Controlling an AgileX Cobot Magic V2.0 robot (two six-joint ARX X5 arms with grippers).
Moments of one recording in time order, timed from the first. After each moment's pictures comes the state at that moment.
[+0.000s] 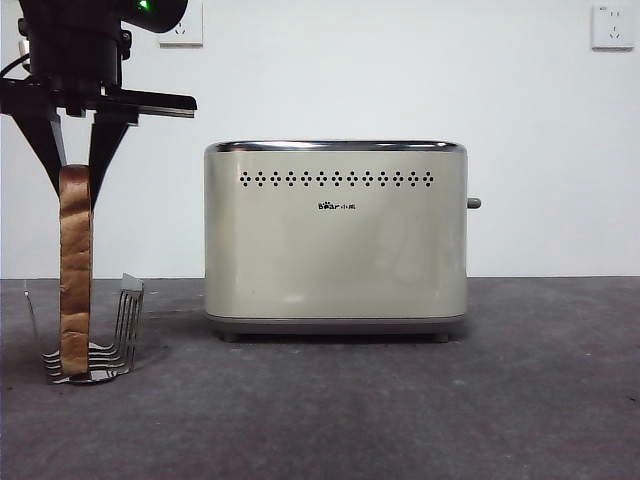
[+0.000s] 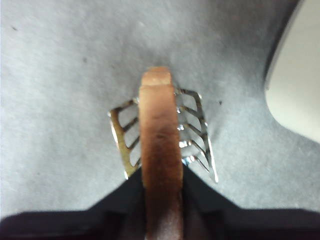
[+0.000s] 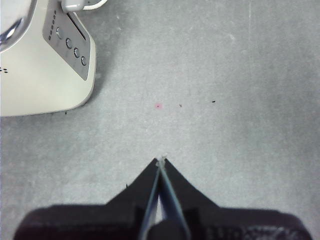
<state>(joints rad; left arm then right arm) -0.42 1.67 1.49 -1.22 -0.15 -0.82 0.04 0.83 1.01 -1.00 -0.08 0.13</state>
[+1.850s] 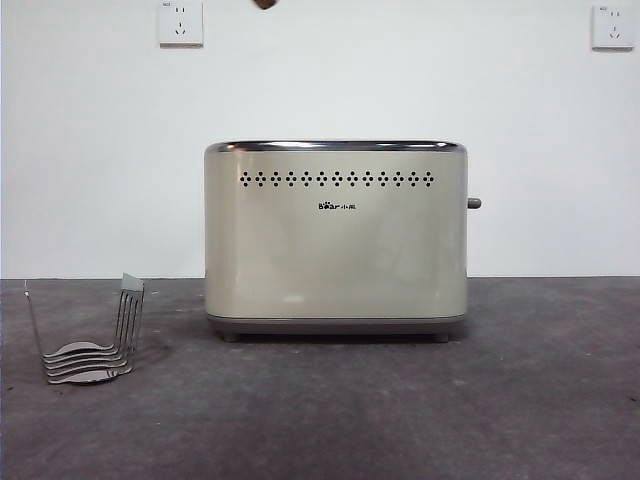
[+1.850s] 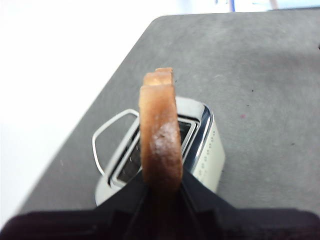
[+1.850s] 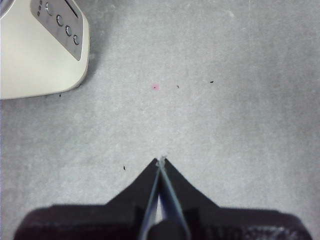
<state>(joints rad) -0.58 1.30 1.76 -0.92 0.21 0.56 0.04 0.83 1.01 -1.07 -0.08 0.13</state>
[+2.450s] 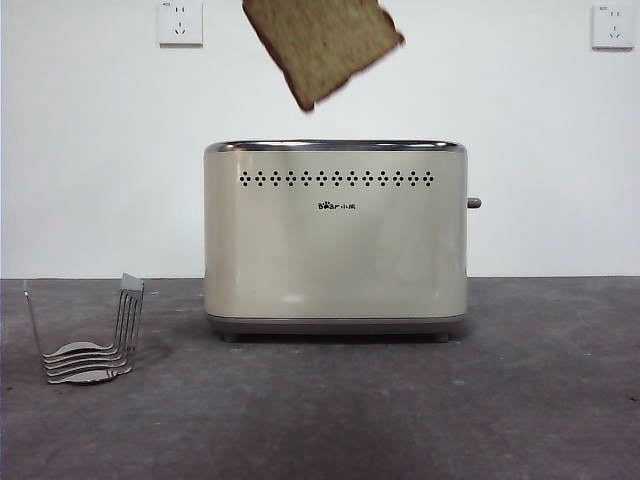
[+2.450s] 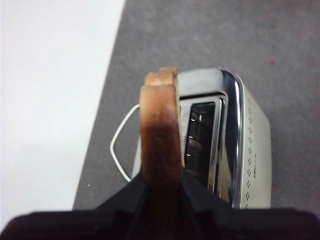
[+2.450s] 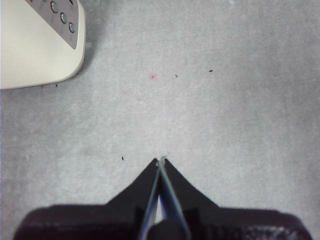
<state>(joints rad) -0.60 1.55 1.76 -0.79 0.14 0.92 0.04 0.83 1.01 -1.10 -0.08 0.13</state>
